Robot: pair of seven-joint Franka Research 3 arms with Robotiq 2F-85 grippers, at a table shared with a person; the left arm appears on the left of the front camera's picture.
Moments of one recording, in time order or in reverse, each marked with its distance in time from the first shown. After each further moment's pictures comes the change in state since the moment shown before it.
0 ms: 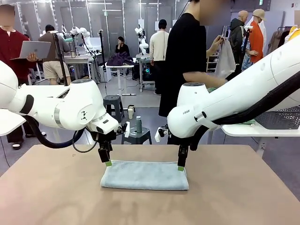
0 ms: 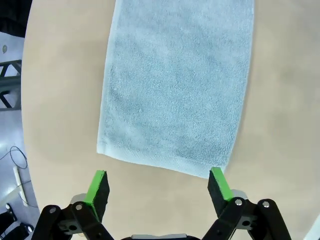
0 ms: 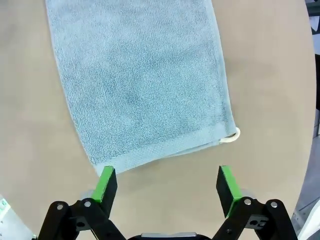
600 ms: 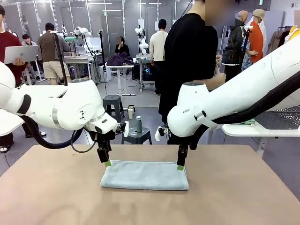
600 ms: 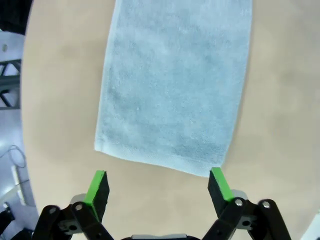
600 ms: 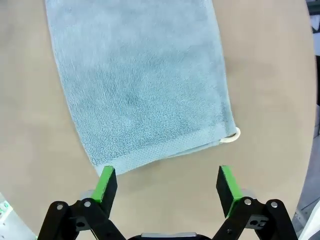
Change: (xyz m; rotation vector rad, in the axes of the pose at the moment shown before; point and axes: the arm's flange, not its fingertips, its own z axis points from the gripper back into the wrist) left arm -0.005 -0.008 0.008 0.000 -0.007 0.018; right arm 0.000 -0.001 0.007 -0.001 -0.014 -0.024
